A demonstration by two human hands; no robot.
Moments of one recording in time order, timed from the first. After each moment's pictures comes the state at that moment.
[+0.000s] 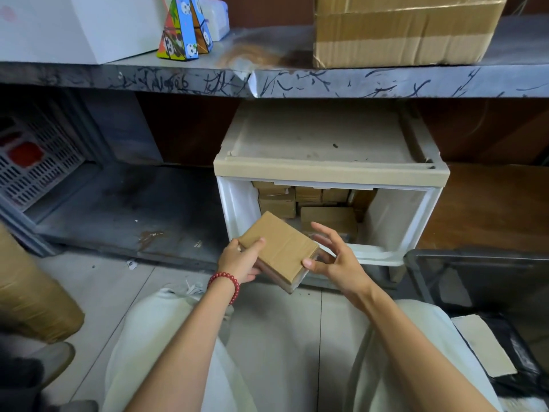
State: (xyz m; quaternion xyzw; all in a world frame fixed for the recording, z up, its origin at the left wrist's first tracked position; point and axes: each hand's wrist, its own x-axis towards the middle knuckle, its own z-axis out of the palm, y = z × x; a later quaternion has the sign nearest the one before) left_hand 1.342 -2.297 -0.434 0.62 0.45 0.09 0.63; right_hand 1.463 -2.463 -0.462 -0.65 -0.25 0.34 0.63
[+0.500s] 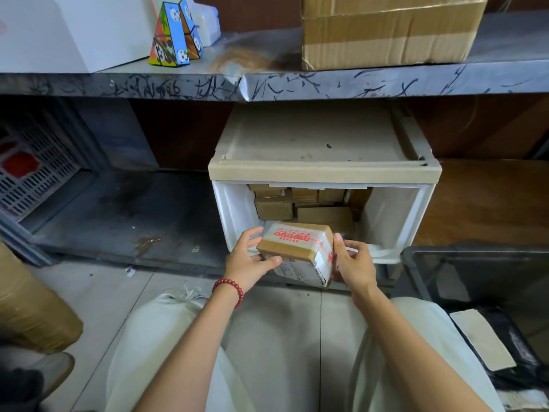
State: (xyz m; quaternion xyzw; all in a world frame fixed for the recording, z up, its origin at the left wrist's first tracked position) left_hand 1.340 -2.305 -0.440 0.74 0.32 0.12 0.57; right_hand 1.470 -2.463 -0.472 -0.77 0.02 0.17 0.61
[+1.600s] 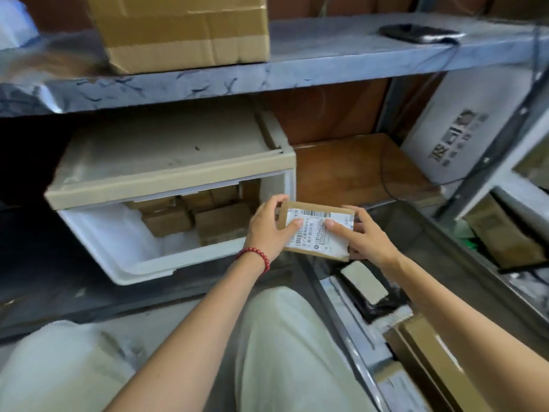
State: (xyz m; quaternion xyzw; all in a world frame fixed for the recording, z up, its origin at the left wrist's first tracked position) left_hand 1.480 -2.480 -0.405 0.86 0.08 0.11 0.48; right_hand 1.524 -2.683 -0.417 -0.81 -0.06 0.14 0.57
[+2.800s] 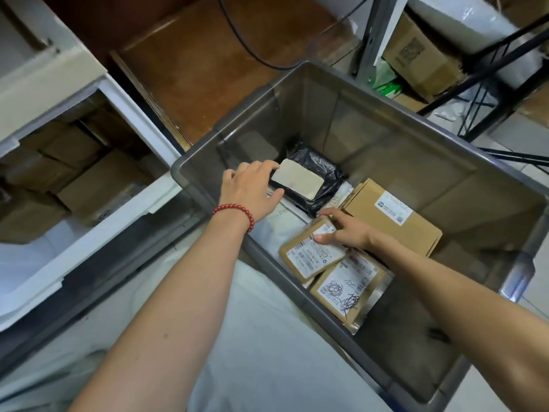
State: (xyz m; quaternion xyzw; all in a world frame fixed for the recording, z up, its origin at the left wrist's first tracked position) left_hand 1.536 -2.604 -0.505 0.98 -0.17 -0.08 0.09; right_hand 1.471 -2.822 -0.614 -0.83 0.07 0.35 0.42
